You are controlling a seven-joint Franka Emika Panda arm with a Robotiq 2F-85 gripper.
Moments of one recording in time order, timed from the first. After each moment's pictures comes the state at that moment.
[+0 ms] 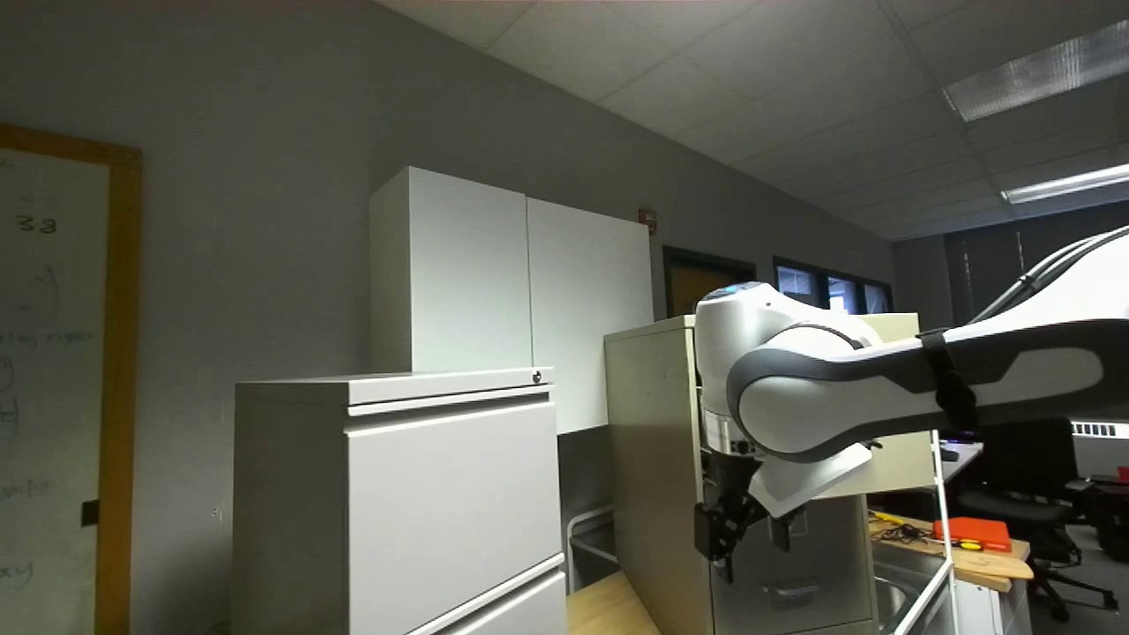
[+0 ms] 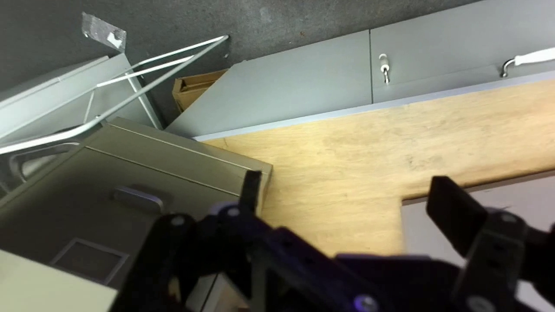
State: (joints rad) arm -0.12 -0.78 0.17 -2.48 -0.19 1.87 0.38
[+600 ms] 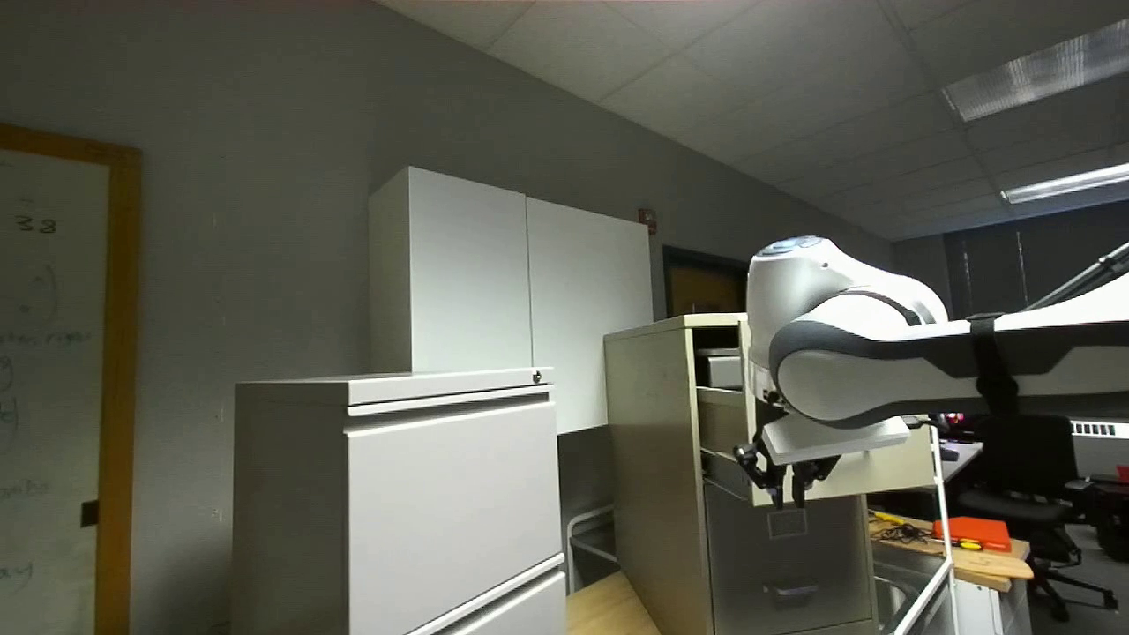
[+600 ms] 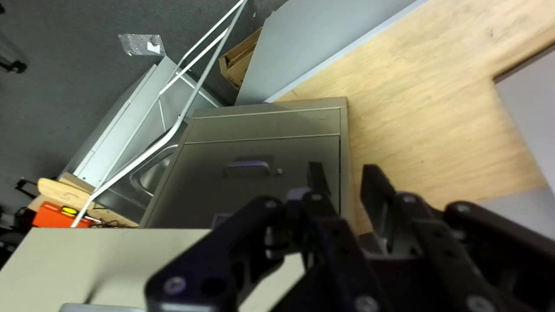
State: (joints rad) arm -0.28 -0.92 0.15 -2.48 -0.26 1.91 0.63
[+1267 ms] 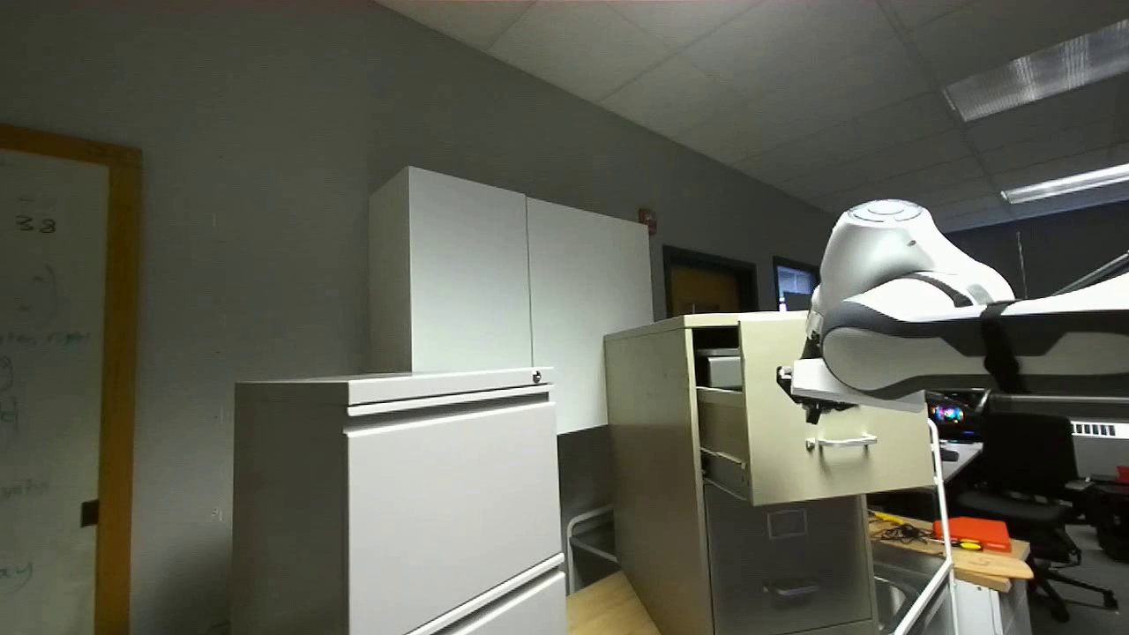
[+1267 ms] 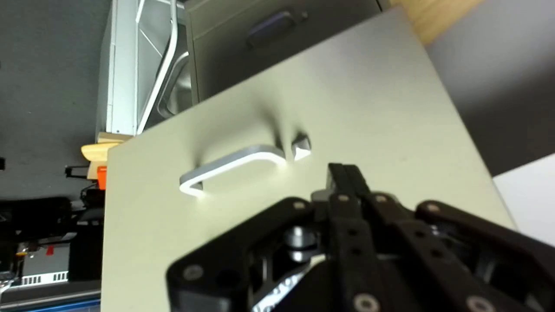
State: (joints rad) arm -0.50 -0.97 0.04 -2.47 -0.32 2.27 0.77
